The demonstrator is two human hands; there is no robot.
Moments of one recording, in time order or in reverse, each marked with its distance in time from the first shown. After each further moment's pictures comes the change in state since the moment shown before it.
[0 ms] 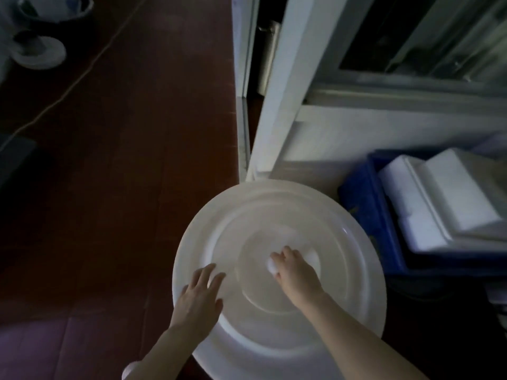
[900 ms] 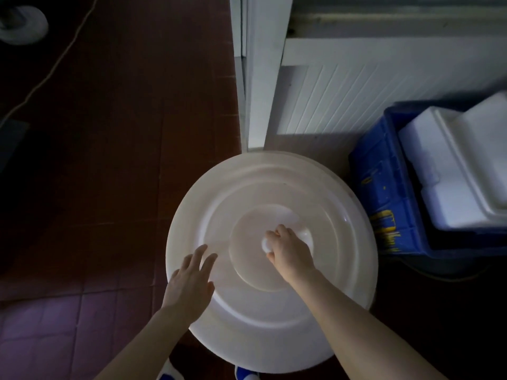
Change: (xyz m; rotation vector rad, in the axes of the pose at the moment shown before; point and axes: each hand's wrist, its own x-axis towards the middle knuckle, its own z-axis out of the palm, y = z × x) left_hand 0.029 -0.004 0.045 0.145 -0.126 -0.071; right_hand 0.040 0.028 0.052 0.121 -0.021 0.006
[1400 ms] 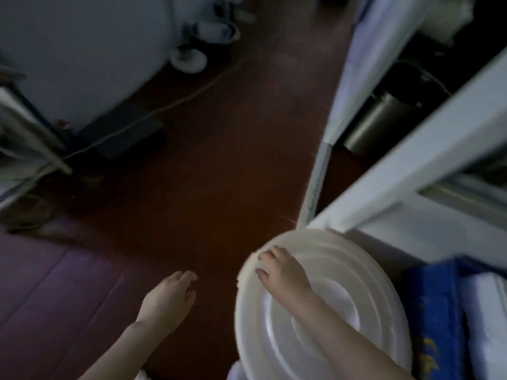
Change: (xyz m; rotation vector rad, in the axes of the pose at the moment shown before) left_hand -0.139 -0.146 -0.101 -0.322 0.198 -0.456; right_hand -0.002 -0.222 -0.114 -0.119 0.044 -0.503
